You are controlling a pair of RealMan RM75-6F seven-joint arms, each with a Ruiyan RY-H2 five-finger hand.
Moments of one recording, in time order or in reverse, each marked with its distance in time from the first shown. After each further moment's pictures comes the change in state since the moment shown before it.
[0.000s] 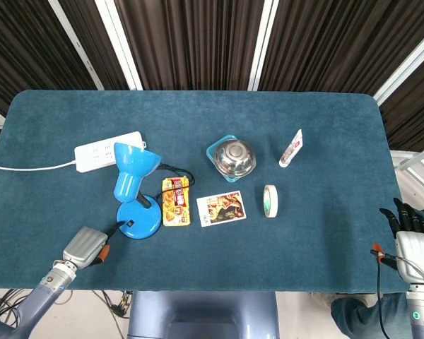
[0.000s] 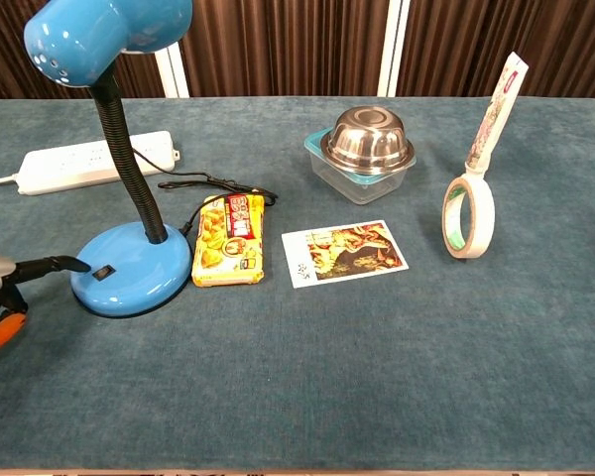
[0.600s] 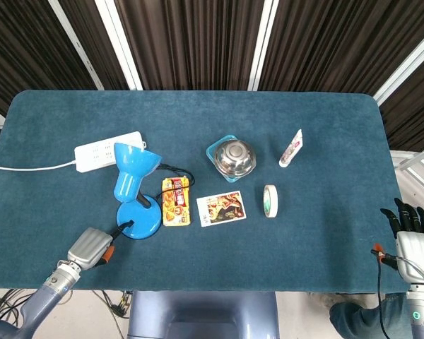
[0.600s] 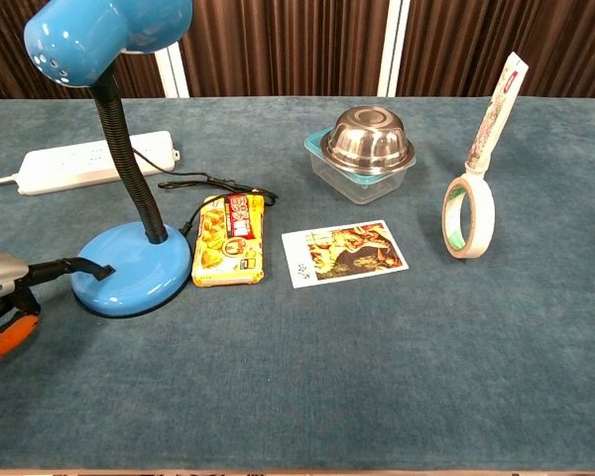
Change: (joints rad) left arm -0.015 -0.017 0.020 0.006 0.017 0.009 0.008; right arm -0.001 -0.003 0.002 -0.001 0.012 0.000 -0.016
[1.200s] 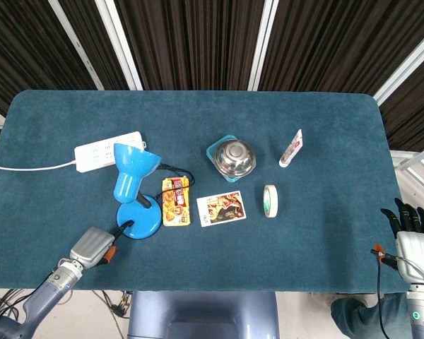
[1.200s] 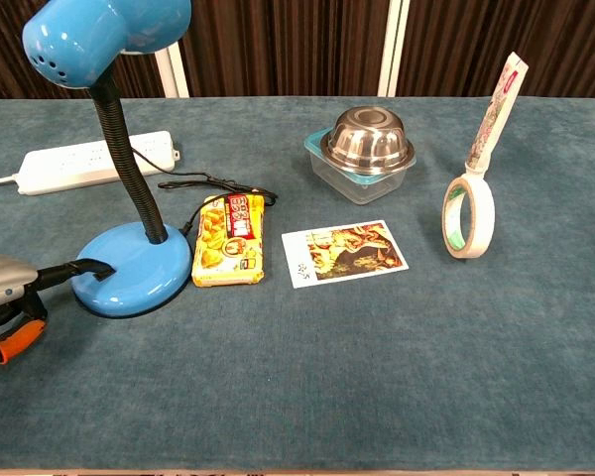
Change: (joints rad) left arm -0.025 0.000 0.009 0.010 -0.023 -0.030 -0.003; right arm -0.001 0.000 -0.001 -0.002 0.000 0.001 -0.008
